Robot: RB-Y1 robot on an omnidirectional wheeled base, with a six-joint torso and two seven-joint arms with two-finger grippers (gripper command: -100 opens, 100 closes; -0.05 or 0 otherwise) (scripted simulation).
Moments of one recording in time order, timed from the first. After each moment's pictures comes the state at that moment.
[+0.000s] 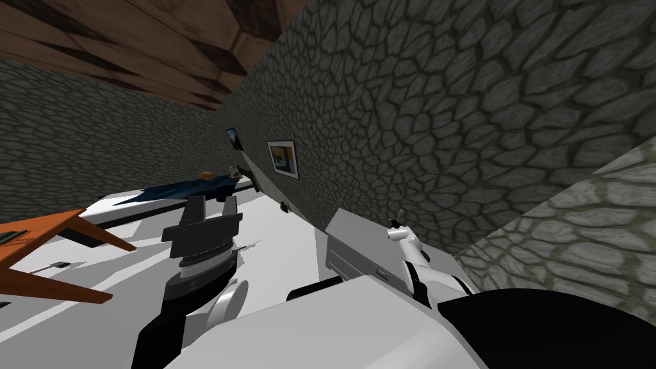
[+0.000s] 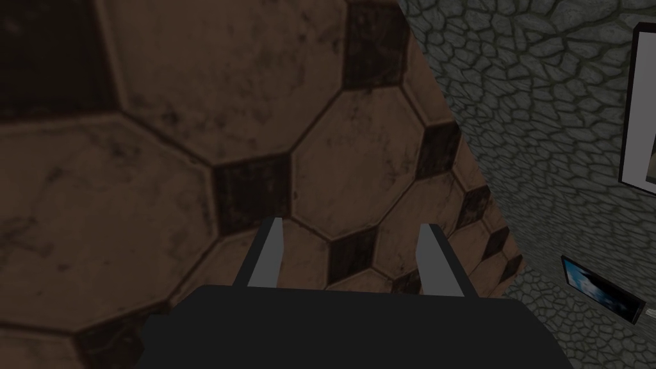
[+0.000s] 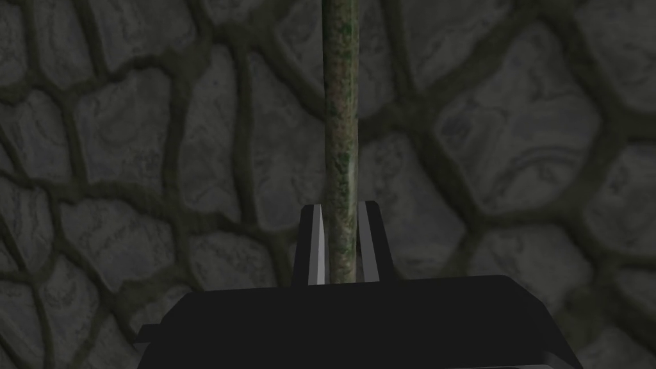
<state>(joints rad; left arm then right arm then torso) 0.47 0.04 -0.04 -2.37 0.04 -0.60 0.06 -0.21 -0.54 -0.58 -0.85 0.43 0.34 0.76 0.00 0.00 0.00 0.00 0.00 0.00</state>
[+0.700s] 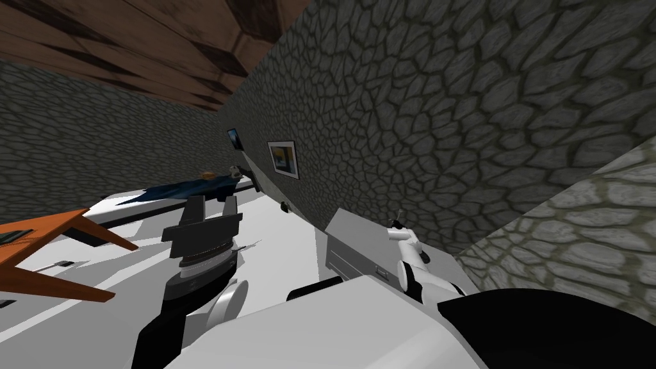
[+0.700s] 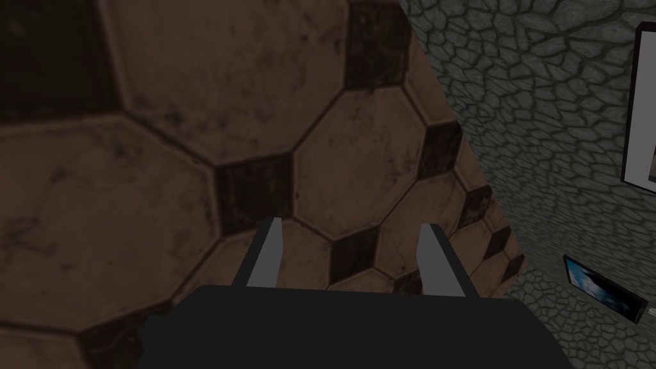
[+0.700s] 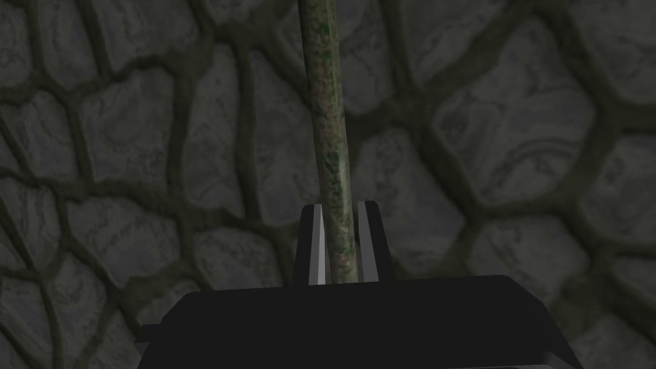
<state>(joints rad) 0.47 0.04 -0.04 -2.37 0.04 -0.60 0.06 -0.21 -0.46 -0.72 -0.93 0.36 0.34 0.97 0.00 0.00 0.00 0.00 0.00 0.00</state>
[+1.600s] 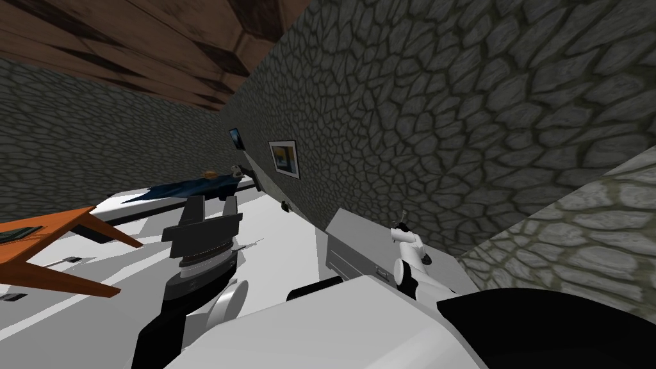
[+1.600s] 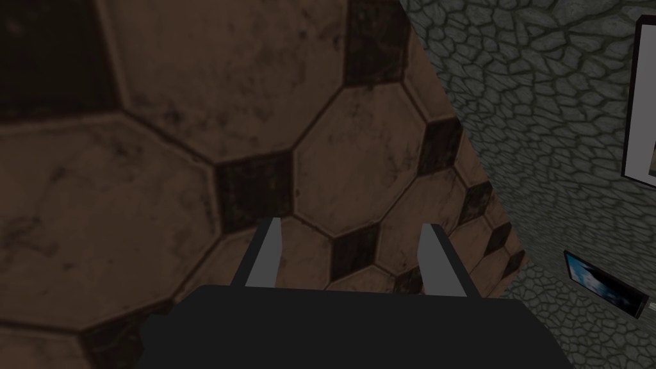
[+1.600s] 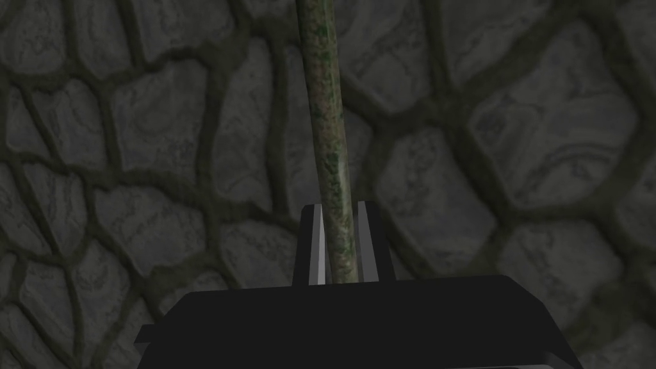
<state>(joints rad) 0.47 0.04 -0.04 -2.37 0.04 -0.60 0.06 -0.23 -0.41 -0.90 -0.96 0.31 0.32 1.22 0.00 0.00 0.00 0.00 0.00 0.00</state>
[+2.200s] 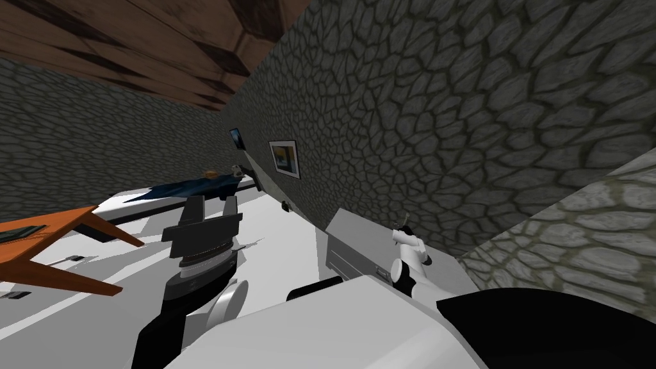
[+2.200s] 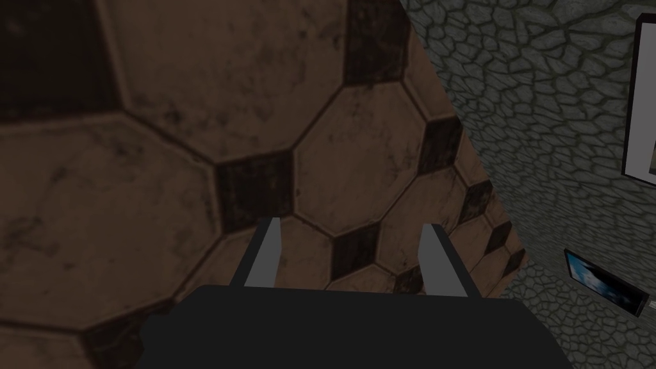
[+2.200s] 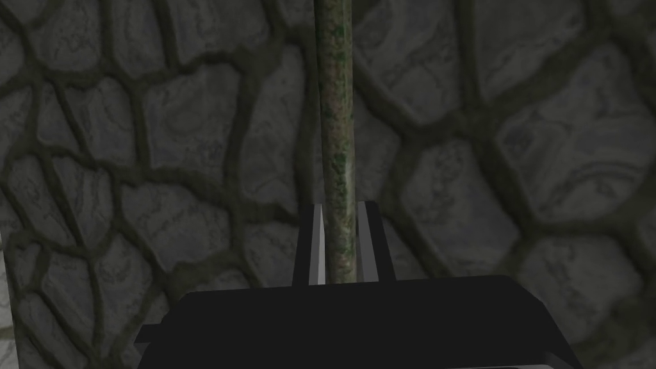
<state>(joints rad) 0.47 0.04 -0.04 -2.37 0.04 -0.60 0.06 -0.25 -0.36 -1.02 -0.99 0.28 0.31 1.39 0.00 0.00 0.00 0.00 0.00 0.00</state>
